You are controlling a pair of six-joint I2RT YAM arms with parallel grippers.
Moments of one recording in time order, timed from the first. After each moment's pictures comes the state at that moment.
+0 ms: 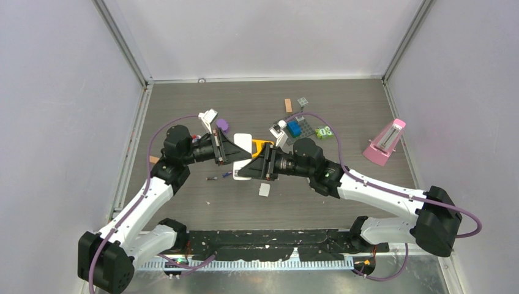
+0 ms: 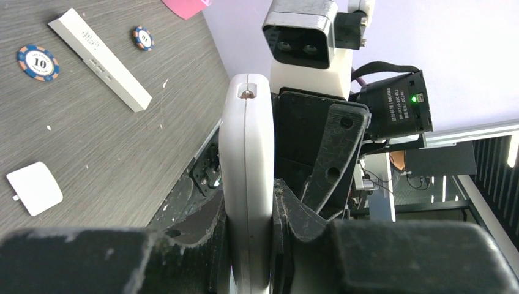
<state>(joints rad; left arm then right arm) -0.38 0.98 0.69 0.14 0.87 -1.06 0.95 1.20 0.78 0.26 -0.37 1.12</state>
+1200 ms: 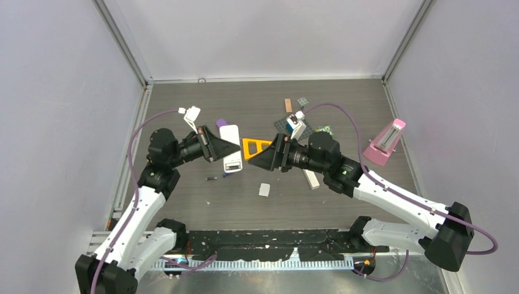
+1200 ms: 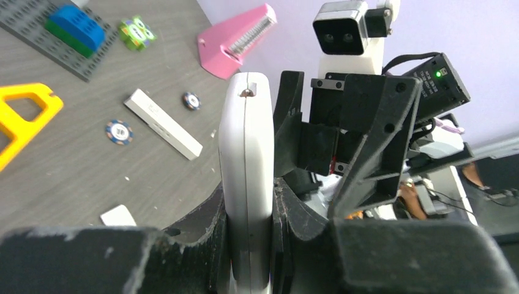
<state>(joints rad) -0.28 0.88 0.68 0.15 0.83 -0.89 0.86 1.08 0.83 0.08 -0.32 0.94</state>
